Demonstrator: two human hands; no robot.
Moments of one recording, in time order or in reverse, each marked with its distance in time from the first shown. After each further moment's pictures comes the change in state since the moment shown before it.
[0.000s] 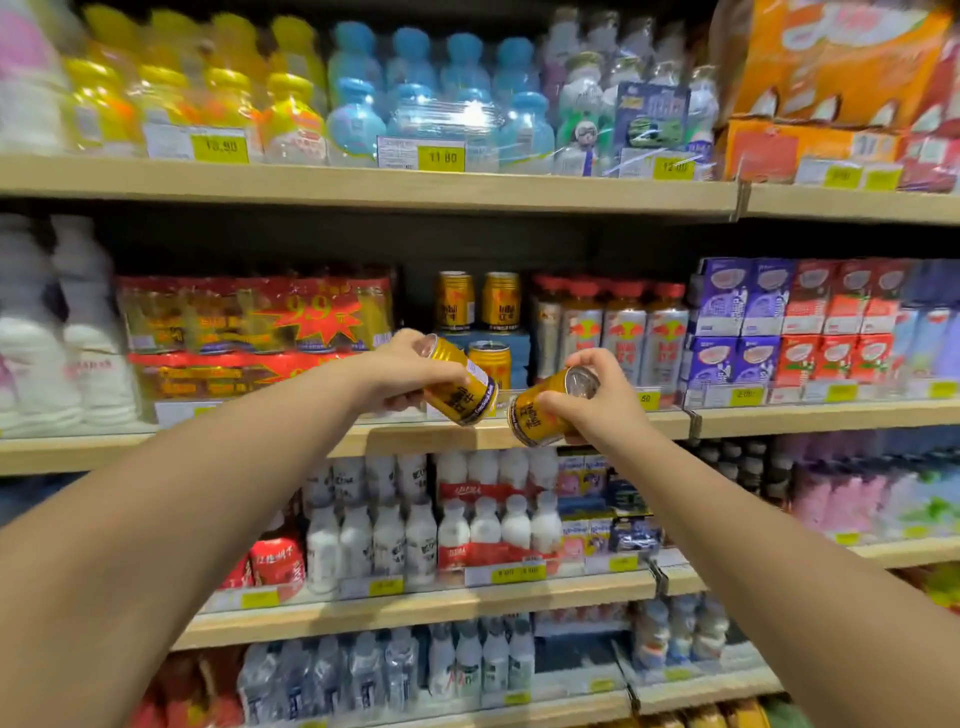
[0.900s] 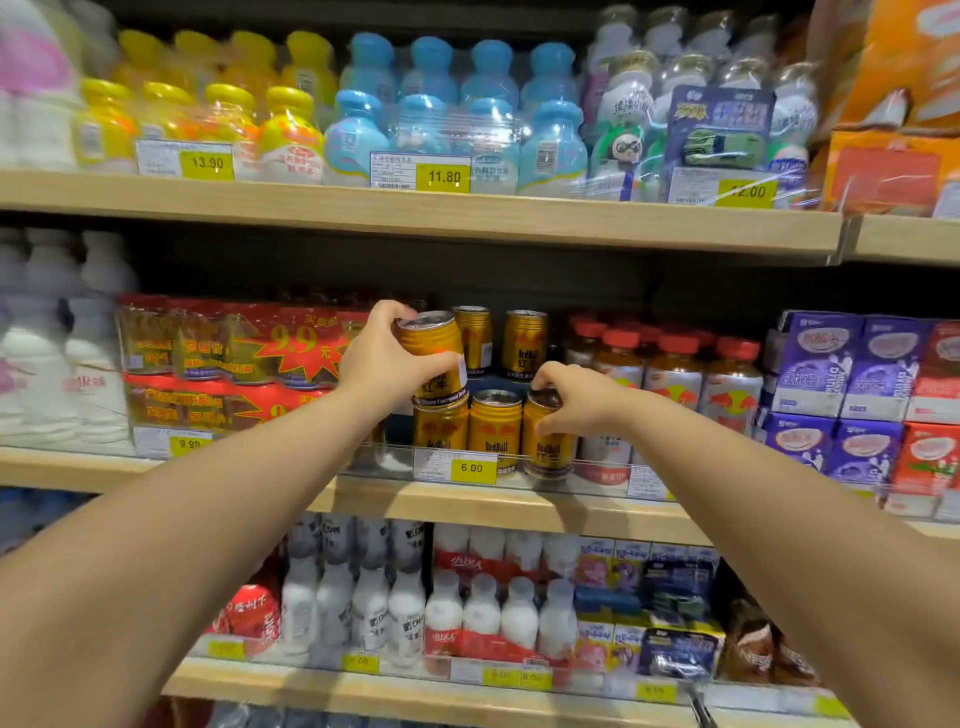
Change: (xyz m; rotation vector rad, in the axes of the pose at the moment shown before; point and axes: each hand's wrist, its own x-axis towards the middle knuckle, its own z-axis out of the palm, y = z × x) left_hand 0.070 0.011 0.002 0.059 0.729 0.210; right_hand 0.176 0.014 0.005 -0.813 -0.554 -0.298
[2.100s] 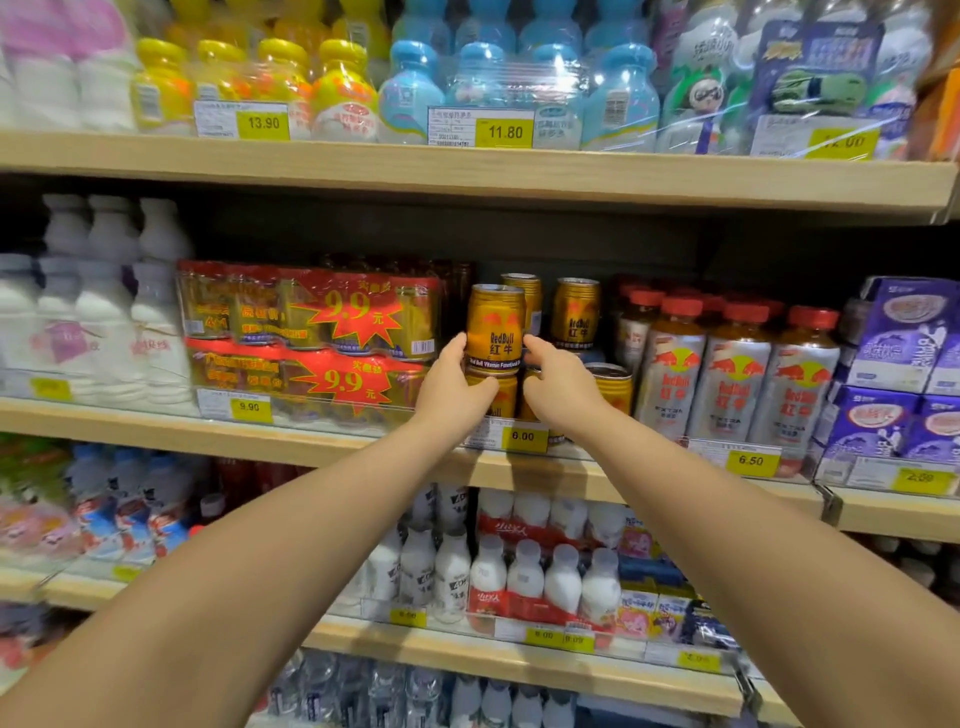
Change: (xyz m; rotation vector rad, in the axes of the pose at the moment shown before) left_hand -0.043 -0.032 0.035 -0.219 -0.170 -0.111; right_hand 0.005 -0.083 0.055 0.326 0.280 0.080
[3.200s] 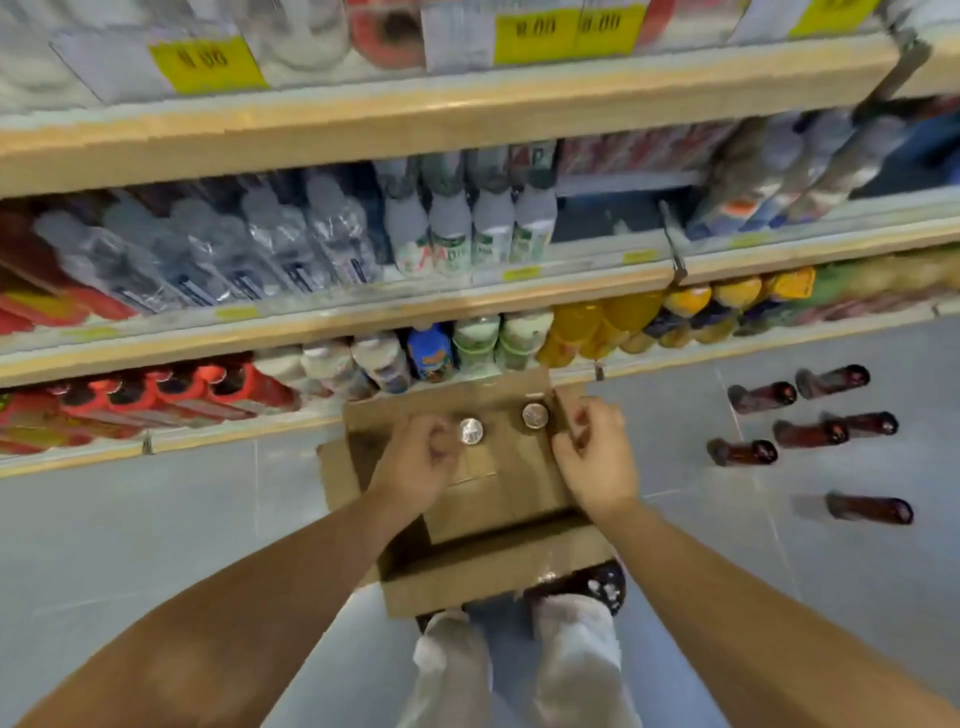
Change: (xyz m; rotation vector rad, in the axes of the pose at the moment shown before) left_hand -0.419 -0.434 0.103 0.297 -0.779 -0.550; right_hand -0.447 0.264 0.356 0.124 -0.105 0.832
